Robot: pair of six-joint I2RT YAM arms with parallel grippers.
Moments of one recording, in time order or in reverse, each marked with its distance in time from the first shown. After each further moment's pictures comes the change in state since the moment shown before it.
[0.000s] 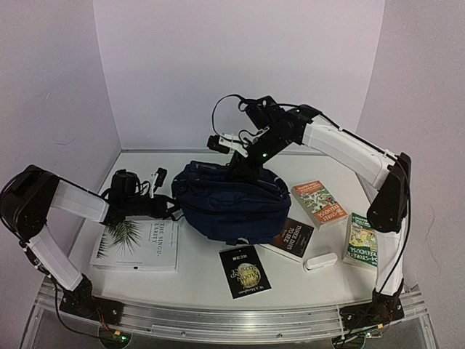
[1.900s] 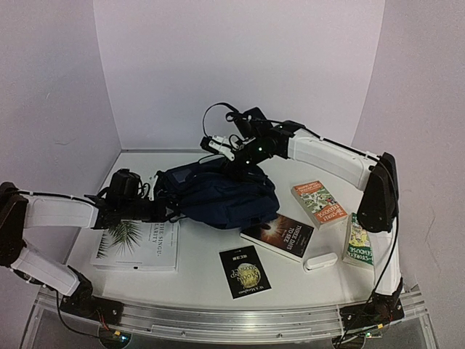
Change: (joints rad) left arm -0.151 -0.234 -0.004 -0.313 -0.196 -0.182; right arm 0.016 0.081 -0.070 0.283 0.247 0.157
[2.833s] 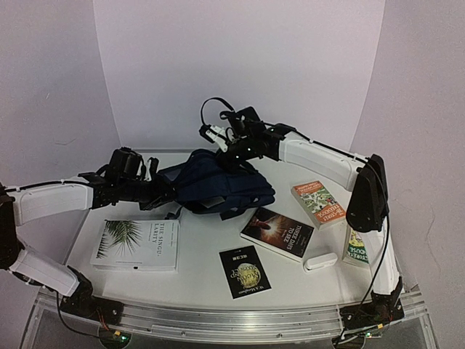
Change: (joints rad) left arm -0.009 -0.035 0.237 -0.324 -0.094 -0.316; right arm 0.005 0.090 0.090 0.145 0.178 0.153
